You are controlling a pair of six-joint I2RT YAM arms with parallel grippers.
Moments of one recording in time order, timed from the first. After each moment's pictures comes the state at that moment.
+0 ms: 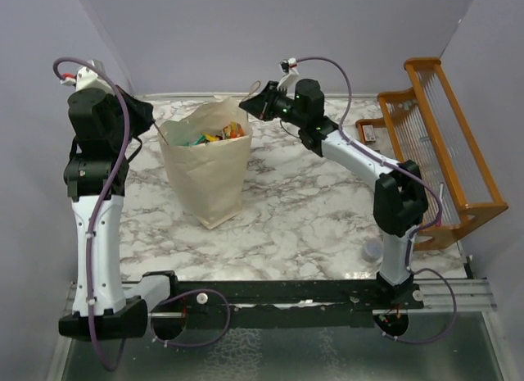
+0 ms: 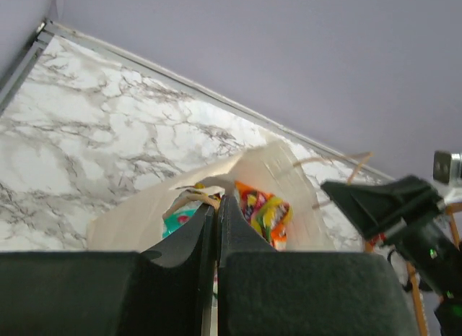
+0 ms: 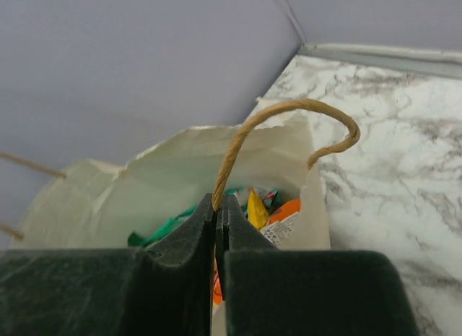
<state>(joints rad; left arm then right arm) 0.07 1.06 1.50 -0.65 0.07 -0.53 0.57 2.01 1.72 0.31 -0.37 0.66</state>
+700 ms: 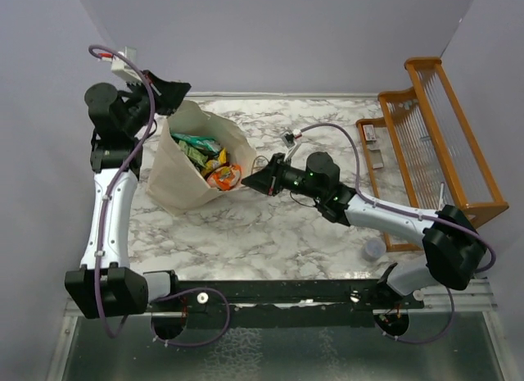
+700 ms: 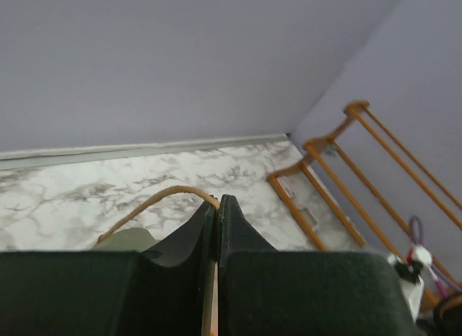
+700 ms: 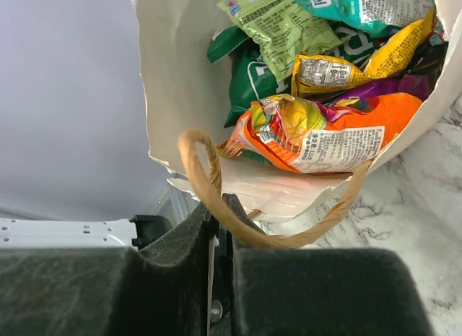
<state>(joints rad) 0.08 1.29 1.43 -0.08 0.55 -0.53 0.84 1.48 0.89 0.55 -0.33 0.78</state>
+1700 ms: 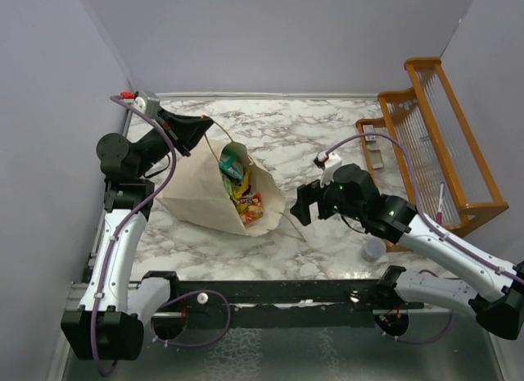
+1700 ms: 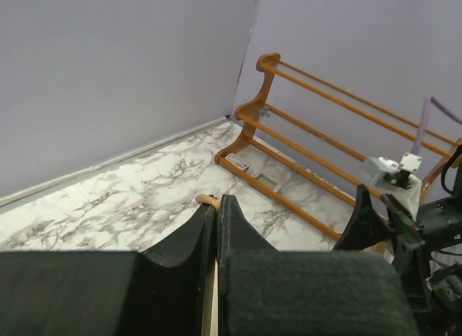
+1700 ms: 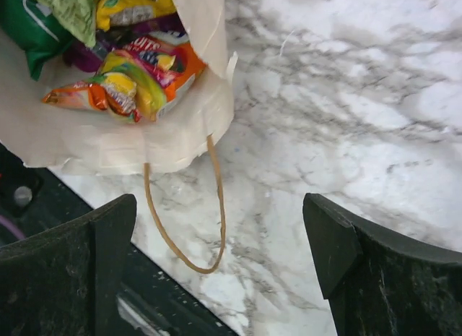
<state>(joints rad) -0.02 0.97 0.96 0.36 0.80 -0.50 0.84 1.00 0.87 -0.44 0.04 0.35</state>
